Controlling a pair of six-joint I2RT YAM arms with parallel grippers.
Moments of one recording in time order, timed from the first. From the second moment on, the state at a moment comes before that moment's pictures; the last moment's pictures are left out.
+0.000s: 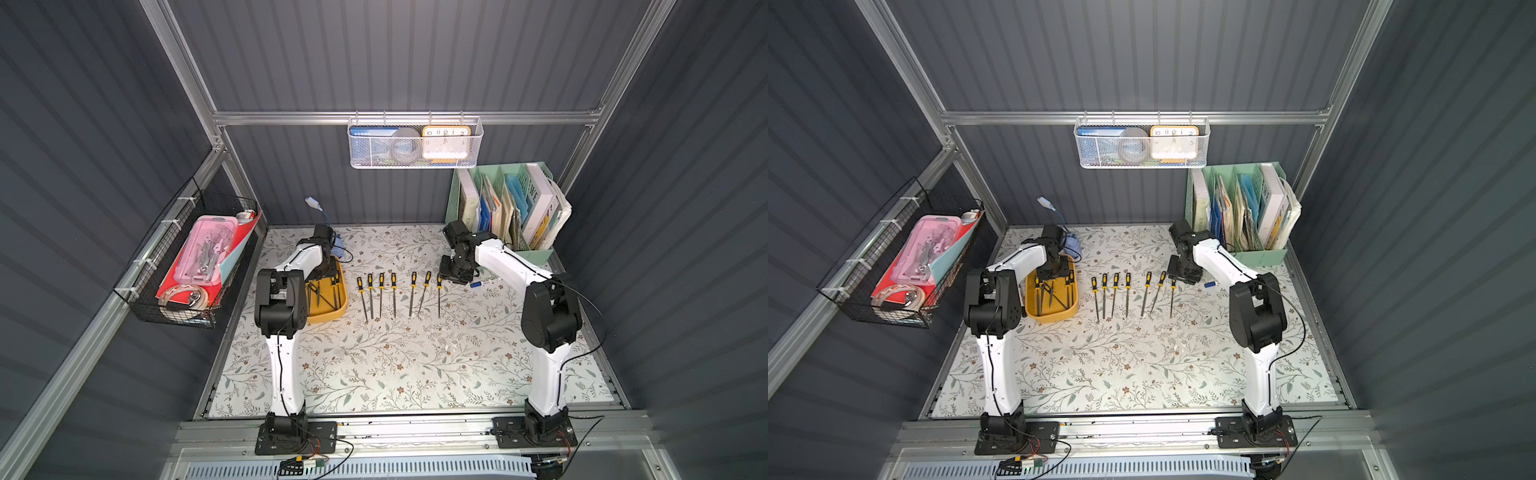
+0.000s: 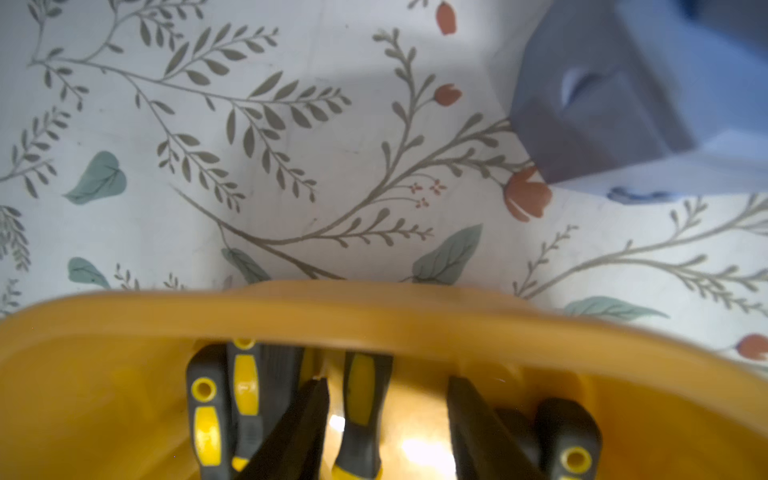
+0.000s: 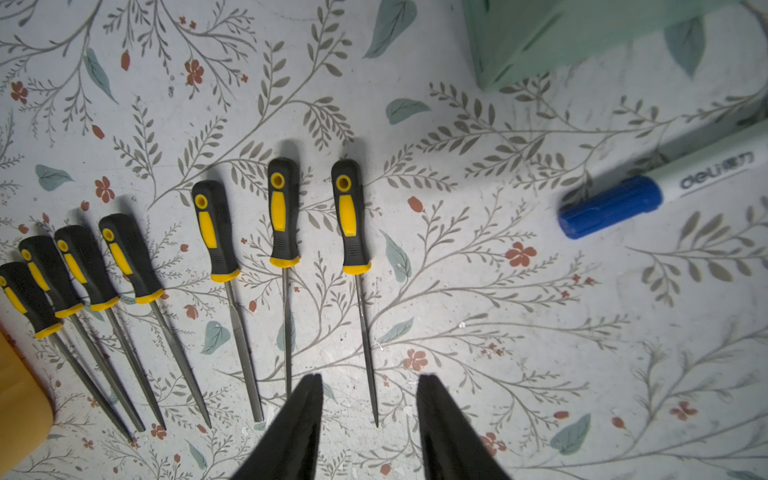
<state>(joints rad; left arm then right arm) -0.04 2.23 1.73 -0.71 -0.24 -0.26 0.37 2.04 1.72 -0.95 -0.02 0.62</state>
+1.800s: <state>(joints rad) -0.51 2.37 2.12 -0.78 -0.02 -0.40 0.24 1.92 1.57 -0.91 -0.04 0.62</state>
